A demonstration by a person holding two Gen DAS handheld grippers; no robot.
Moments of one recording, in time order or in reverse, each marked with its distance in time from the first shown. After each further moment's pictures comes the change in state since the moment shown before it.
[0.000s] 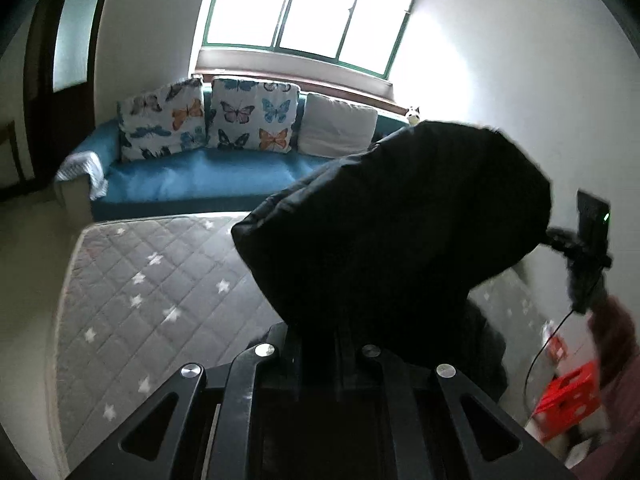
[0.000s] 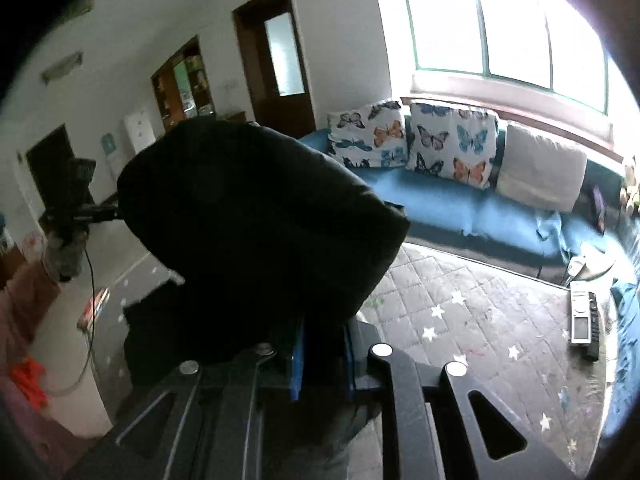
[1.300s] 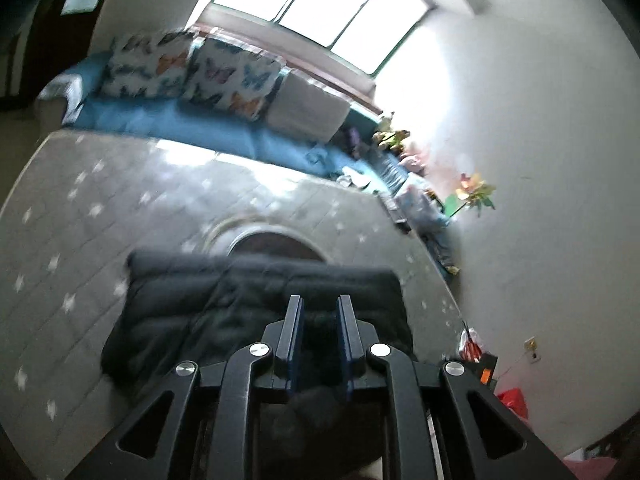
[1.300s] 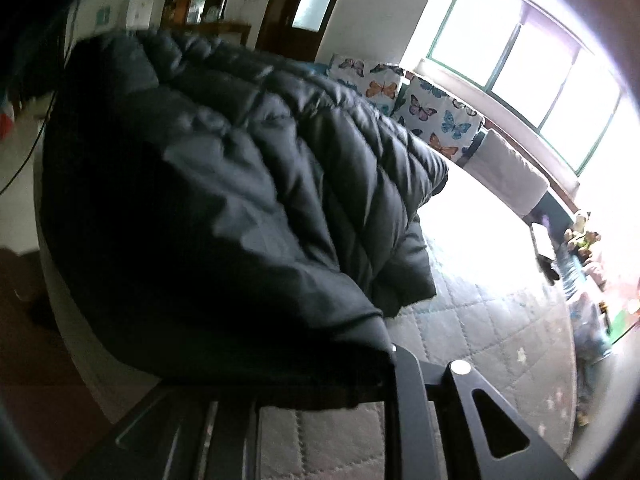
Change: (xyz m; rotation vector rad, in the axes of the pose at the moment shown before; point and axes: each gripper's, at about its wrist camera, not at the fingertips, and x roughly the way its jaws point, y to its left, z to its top) left arm -0.039 -0.091 -0.094 -0.202 0.042 -0.203; right arm 0.031 0.111 -0.227 -0.320 0.192 -0.336
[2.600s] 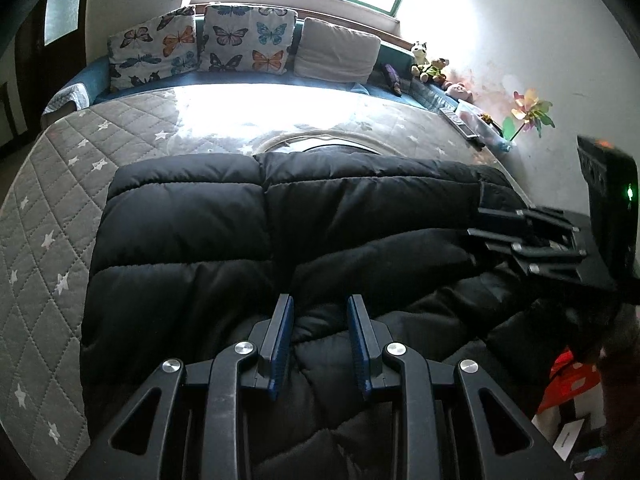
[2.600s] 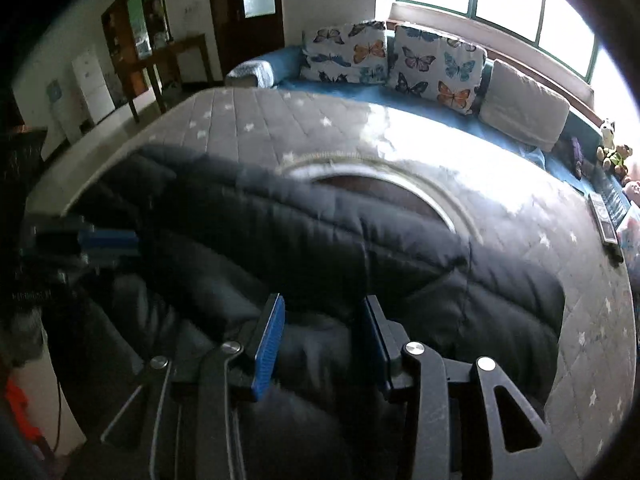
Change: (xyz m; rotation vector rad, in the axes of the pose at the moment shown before) left arm 0.125 0.052 -0.079 0.143 0.193 0.227; right arm 0.063 0.021 0.149 0.334 0.134 0.178
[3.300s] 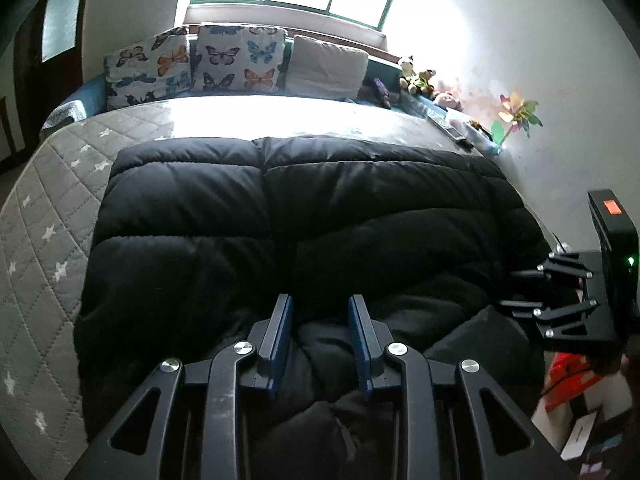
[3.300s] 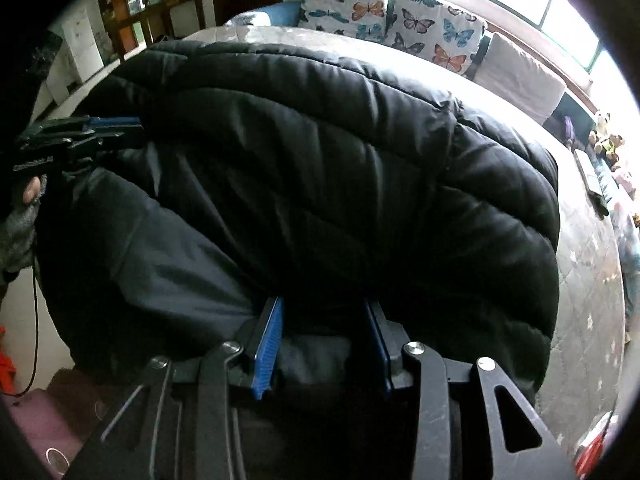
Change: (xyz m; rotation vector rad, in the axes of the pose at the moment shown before) left arm -0.008 0.013 -0.038 0.049 -0.072 -0.028; right arm -0.024 0.025 -0.056 -0.066 0.172 -0.076
